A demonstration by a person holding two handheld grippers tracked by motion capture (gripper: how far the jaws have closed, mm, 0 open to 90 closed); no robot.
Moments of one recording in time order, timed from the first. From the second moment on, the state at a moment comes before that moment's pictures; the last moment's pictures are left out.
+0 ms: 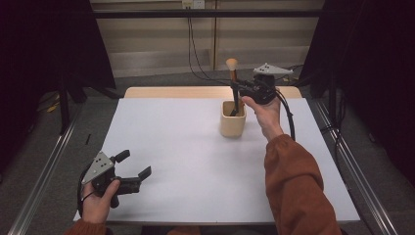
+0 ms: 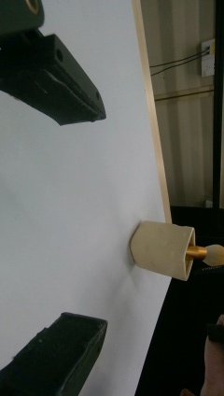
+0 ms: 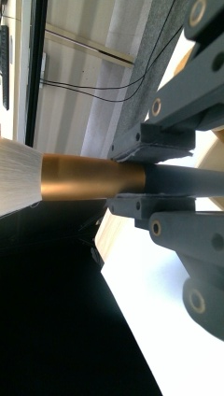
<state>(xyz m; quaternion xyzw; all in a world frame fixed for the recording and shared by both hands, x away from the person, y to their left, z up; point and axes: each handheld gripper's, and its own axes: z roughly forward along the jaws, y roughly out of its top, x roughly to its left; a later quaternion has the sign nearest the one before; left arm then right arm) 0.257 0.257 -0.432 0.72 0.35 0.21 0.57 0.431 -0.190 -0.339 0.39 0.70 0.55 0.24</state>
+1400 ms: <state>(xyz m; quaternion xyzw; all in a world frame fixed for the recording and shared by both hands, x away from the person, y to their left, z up) 0.258 0.257 -0.432 0.72 0.34 0.21 0.57 0.429 -0.197 -0.388 0.40 0.70 0.54 0.23</state>
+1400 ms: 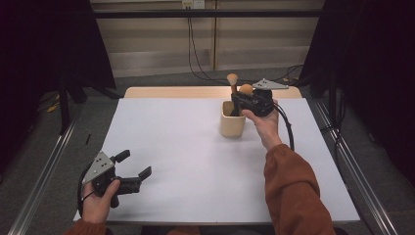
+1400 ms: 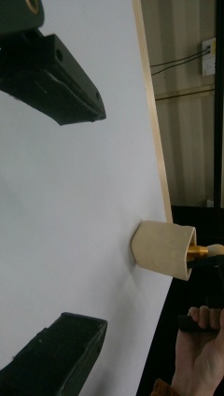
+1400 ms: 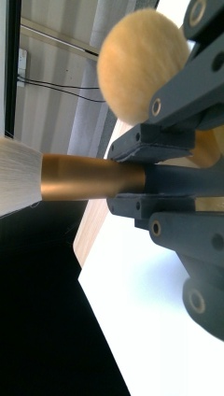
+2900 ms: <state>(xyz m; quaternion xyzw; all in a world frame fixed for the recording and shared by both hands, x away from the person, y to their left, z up) 0.258 0.256 -0.434 0.72 0.35 0.20 0.57 0.414 -0.203 -0.417 0.43 0.71 0.52 0.20</state>
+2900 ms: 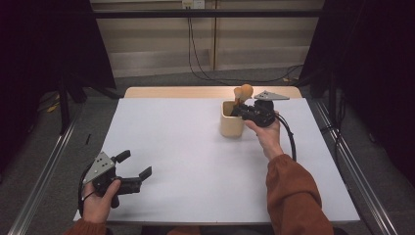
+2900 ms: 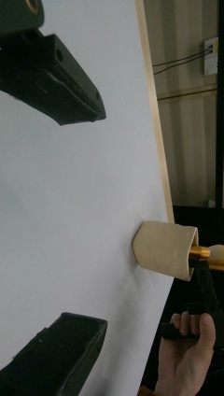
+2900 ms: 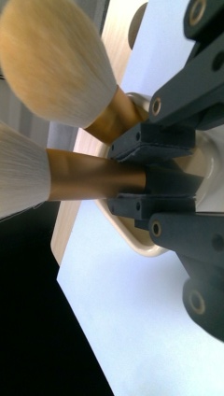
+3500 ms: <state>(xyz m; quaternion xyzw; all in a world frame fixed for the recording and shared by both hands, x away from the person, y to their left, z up) 0.257 0.256 -0.434 0.72 0.34 0.21 0.56 0.410 -0.206 -0.421 0.44 0.70 0.52 0.20</state>
